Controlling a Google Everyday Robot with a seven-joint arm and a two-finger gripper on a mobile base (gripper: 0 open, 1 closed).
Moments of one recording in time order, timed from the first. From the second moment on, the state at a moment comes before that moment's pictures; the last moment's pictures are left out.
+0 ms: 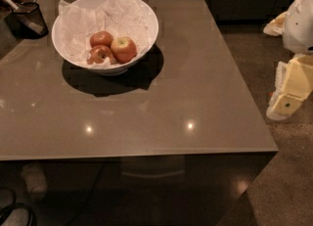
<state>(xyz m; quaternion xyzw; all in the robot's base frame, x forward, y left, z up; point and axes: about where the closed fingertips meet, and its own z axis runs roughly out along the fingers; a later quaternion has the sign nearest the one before) 0.438 -0.217 0.976 -0.60 0.78 -0.03 0.16</state>
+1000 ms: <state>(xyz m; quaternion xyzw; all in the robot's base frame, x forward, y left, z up) 0.502 -0.180 0.989 -0.63 0.76 -0.04 0.16</state>
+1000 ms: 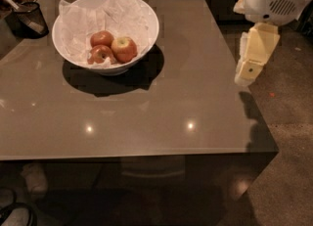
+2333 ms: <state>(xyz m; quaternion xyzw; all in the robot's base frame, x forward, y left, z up) 0.549 -0.145 1.002 -0.64 0.74 -0.03 0.22</state>
